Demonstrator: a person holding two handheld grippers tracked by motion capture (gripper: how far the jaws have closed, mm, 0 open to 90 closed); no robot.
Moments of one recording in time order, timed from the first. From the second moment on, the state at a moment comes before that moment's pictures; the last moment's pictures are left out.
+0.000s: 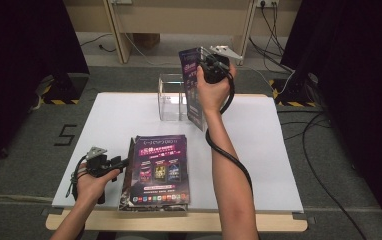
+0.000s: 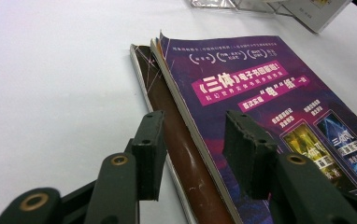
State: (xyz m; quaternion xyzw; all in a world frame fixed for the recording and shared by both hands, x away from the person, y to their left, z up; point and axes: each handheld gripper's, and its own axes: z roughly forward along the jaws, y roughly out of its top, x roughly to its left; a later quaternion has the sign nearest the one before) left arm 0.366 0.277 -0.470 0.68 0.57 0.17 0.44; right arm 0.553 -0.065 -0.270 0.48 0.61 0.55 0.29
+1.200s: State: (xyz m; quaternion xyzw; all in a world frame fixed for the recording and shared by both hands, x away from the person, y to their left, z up) left arm 0.366 0.276 -0.472 0.68 0.57 0.17 0.44; right arm 0.505 -0.066 -0.295 0.45 0.64 0.53 0.33
